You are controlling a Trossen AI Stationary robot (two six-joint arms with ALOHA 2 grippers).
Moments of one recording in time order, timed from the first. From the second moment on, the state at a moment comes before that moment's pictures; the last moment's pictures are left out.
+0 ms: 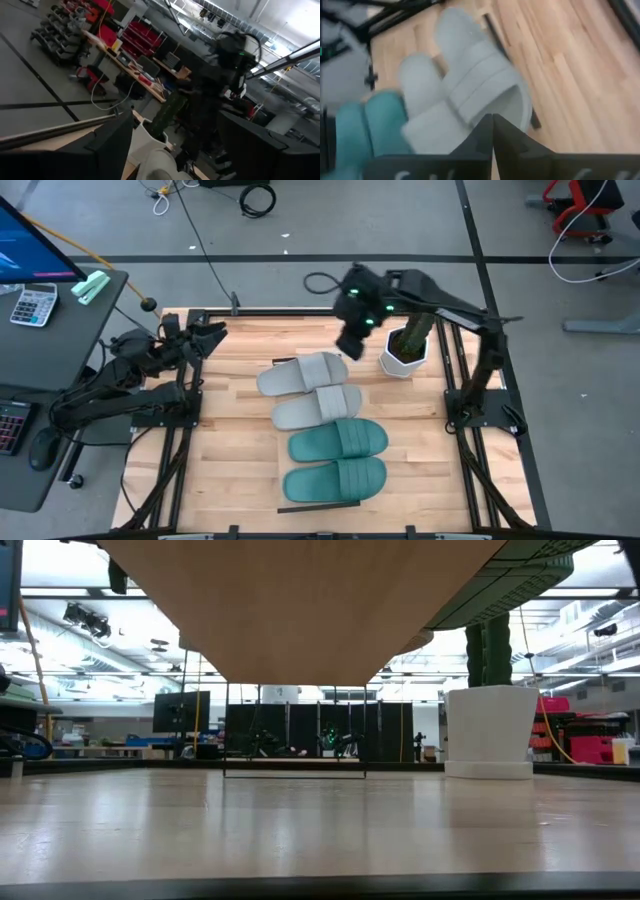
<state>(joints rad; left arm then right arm) 0.35 0.34 0.60 -0.11 -0.14 -0.64 -0.31 1.80 2.11 -1.28 -0.32 0.17</state>
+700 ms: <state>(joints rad) 0.35 0.35 0.60 -0.11 -0.17 -0.61 0.06 1.13 1.19 -0.77 -0.05 0.60</state>
